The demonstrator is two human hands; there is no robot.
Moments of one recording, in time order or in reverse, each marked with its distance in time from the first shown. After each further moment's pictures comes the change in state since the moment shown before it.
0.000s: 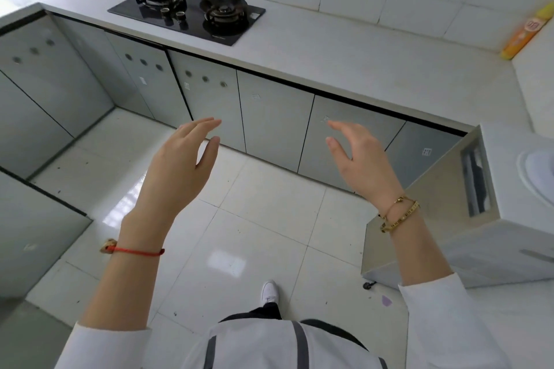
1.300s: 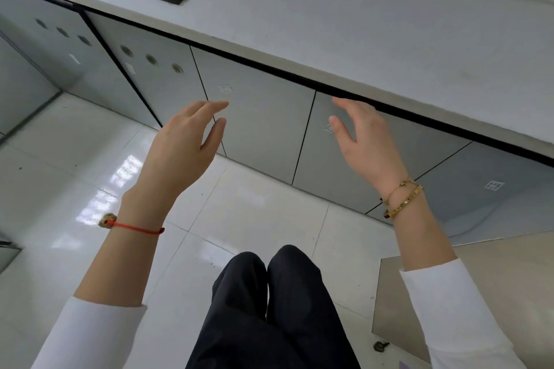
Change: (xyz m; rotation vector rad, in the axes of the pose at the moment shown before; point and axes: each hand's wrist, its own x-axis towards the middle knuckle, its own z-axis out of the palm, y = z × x) left_hand 0.255 -0.101 0.304 0.043 -0.075 0.029; right_hand 0.290 0.250 0.157 -0.041 0.014 -0.024
